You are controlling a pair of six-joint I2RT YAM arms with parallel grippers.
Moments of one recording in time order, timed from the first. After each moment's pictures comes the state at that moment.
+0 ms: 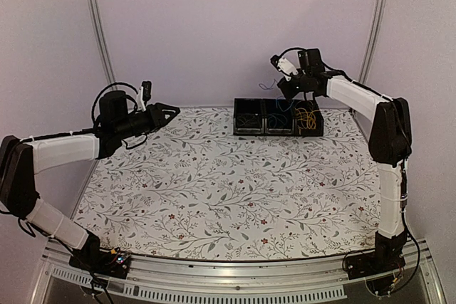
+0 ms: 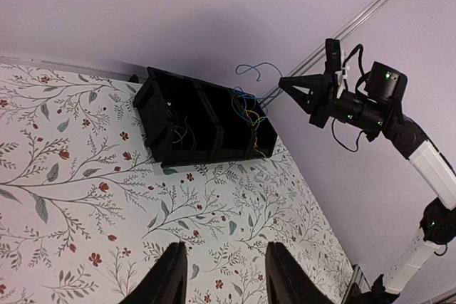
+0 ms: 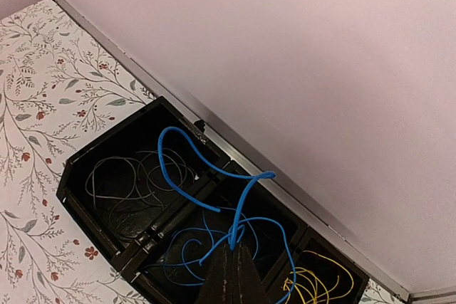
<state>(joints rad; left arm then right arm) -0.33 1.43 0.84 0.39 0.46 -0.65 0.37 2.18 2.02 -0.34 -0.10 -0.41</state>
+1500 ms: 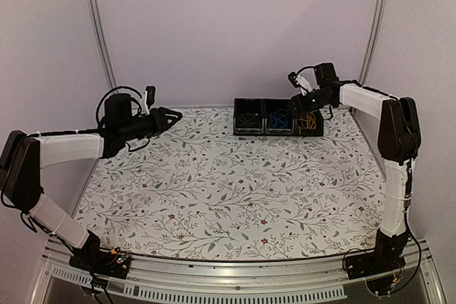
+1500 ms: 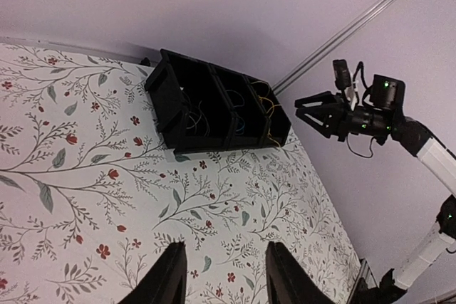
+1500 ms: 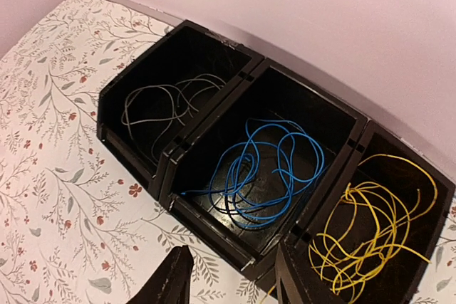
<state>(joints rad) -0.32 1.48 0.84 0.38 0.47 -0.64 0.25 2.16 1.85 -0.42 -0.36 -0.24</state>
